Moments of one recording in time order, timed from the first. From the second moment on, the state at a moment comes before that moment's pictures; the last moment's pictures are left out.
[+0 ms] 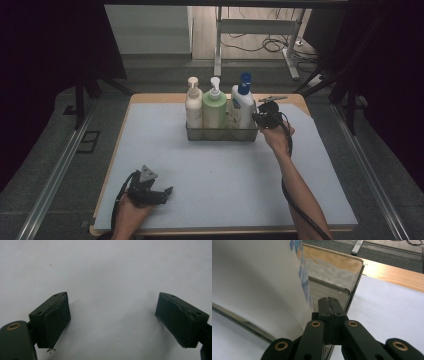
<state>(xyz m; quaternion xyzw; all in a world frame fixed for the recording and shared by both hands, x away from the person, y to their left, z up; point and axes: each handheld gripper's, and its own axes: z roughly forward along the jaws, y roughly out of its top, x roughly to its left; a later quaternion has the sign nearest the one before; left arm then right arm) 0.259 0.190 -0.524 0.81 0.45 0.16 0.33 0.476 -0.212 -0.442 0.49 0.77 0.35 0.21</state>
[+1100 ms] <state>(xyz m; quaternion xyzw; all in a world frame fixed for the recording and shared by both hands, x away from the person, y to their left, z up) 0.259 0.190 -0.524 0.81 0.45 0.16 0.33 0.478 -0.193 -0.453 0.48 0.78 0.35 0.18</state>
